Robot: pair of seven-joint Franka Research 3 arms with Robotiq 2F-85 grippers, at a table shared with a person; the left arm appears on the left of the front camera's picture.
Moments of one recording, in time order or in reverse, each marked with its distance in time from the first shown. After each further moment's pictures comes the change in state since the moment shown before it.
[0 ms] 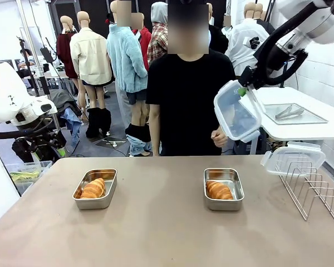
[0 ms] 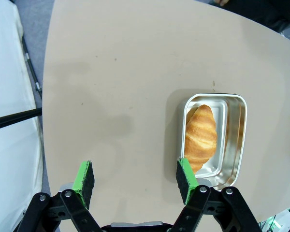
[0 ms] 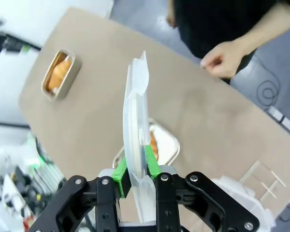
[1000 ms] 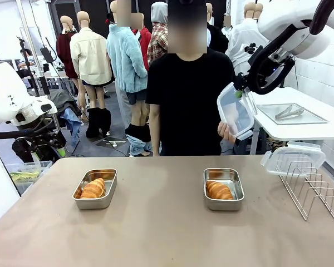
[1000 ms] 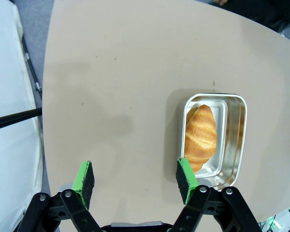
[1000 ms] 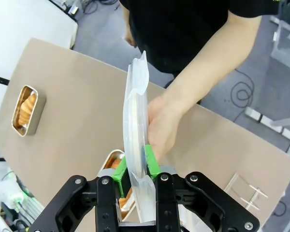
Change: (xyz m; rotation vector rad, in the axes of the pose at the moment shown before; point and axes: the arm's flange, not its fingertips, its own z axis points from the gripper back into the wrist) left arm 0.000 0.000 0.000 0.000 0.000 0.000; right arm 0.018 -0.023 -0.029 -0.153 -0.060 -0.044
